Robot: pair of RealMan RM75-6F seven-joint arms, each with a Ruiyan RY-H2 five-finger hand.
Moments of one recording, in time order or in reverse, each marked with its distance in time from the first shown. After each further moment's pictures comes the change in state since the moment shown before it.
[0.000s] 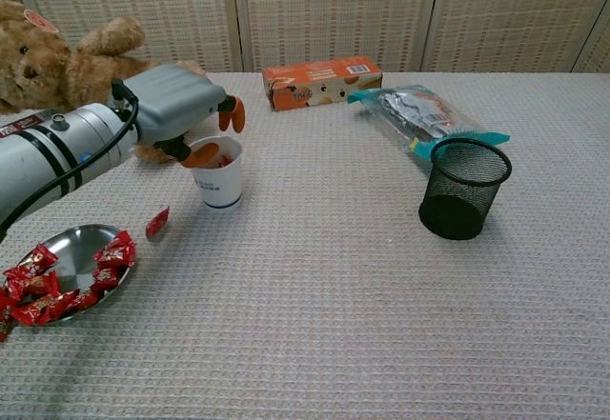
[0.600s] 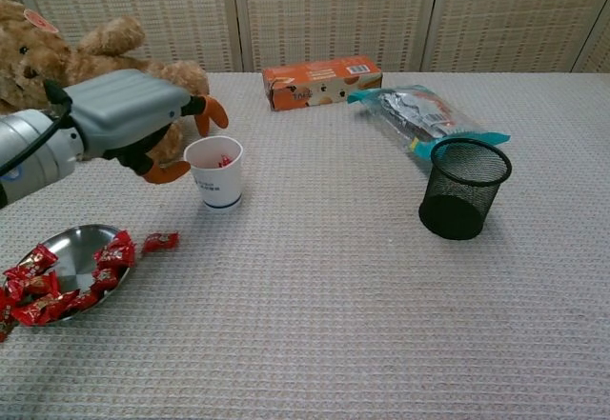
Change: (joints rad) left arm 0.120 0.170 0.095 -0.283 0.023 0.089 -0.056; right arm -0.005 0.008 -0.009 -0.004 -0.029 0.014 0.016
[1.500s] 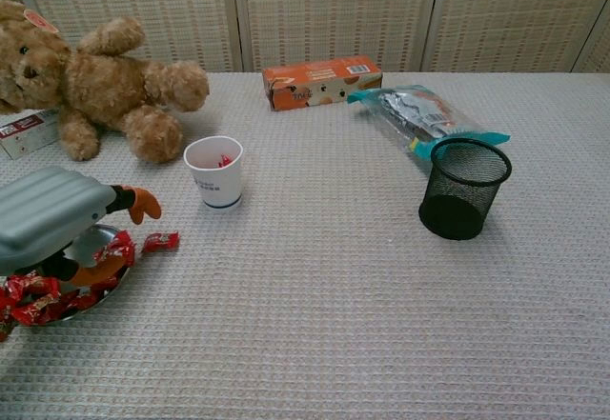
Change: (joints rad) left arm 0.238 -0.134 0.139 0.135 0.168 0.159 -0.024; right arm 0.006 -0.003 -0.014 -0.004 -0.025 -0.011 -0.006
